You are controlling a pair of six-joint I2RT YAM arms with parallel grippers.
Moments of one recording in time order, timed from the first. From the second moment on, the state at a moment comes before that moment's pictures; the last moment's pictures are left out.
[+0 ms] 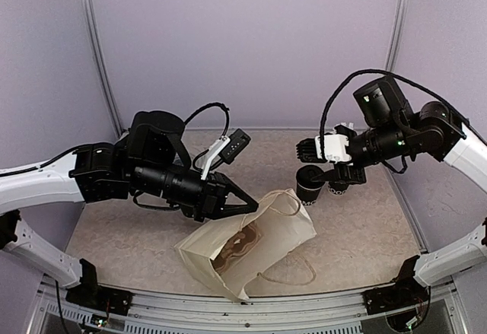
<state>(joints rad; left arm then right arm) -1.18 1.31 1.23 -0.34 0.35 -0.37 0.88 1.21 1.45 -0.97 -0.11 -0.89</state>
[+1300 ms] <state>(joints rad) -1.03 1.27 1.35 -0.69 -0.17 -0.63 0.52 1.84 1.81 -1.27 -0.18 -0.91</state>
